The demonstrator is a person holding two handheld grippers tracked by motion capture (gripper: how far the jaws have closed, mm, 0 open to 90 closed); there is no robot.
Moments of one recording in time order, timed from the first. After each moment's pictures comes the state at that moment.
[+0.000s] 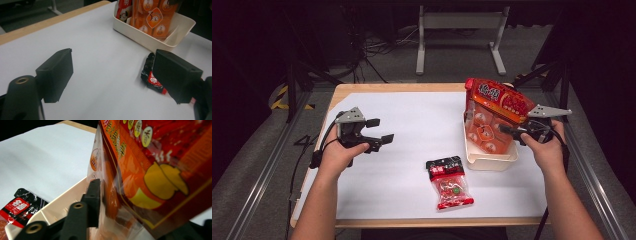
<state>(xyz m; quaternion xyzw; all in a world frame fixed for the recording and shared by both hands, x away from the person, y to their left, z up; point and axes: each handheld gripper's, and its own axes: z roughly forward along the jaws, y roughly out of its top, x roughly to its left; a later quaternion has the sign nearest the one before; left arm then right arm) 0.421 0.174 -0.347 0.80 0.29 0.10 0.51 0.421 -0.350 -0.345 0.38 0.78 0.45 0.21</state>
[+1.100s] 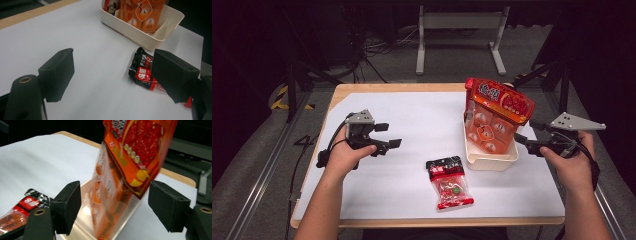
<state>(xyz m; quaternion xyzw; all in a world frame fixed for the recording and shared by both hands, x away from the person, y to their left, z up) 0.419 0.154 -0.348 0.82 0.28 0.06 0.50 0.358 -0.361 -0.308 0.37 0.76 0.46 0.28</state>
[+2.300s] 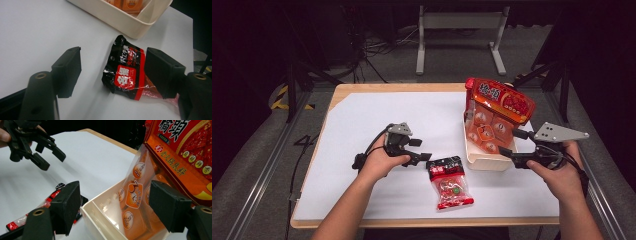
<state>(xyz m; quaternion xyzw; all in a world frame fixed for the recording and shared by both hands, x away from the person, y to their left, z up) 0.426 0.068 -0.400 0.85 0.24 -0.02 0.46 0.337 -0.322 -0.311 0.31 0.79 0.47 0.24</state>
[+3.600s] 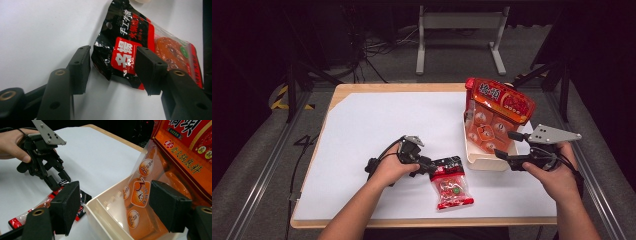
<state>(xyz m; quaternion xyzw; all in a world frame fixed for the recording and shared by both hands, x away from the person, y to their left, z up) 0.430 0.044 -0.446 0.87 0.26 -0.11 0.39 0.339 -0.314 -0.318 0.31 0.80 0.46 0.23</state>
